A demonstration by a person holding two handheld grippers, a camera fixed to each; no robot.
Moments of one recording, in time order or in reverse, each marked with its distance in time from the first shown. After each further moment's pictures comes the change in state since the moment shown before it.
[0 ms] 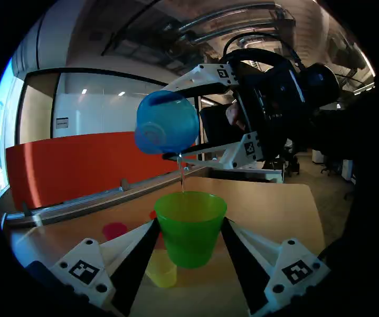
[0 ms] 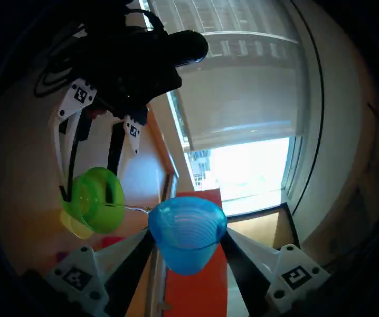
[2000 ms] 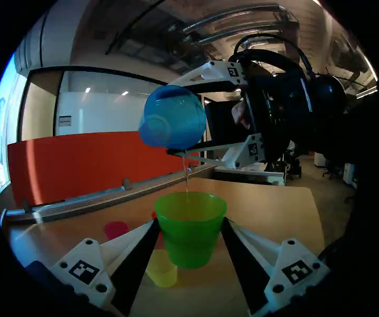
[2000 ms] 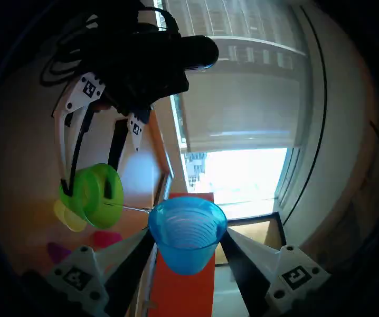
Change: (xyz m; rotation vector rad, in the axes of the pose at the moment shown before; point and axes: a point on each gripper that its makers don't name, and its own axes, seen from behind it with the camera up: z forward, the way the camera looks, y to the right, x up) left arm 0.000 -0.005 -0.001 0.016 0.007 -0.022; right arm 0.016 0.001 -0.008 -0.030 0.003 -0.088
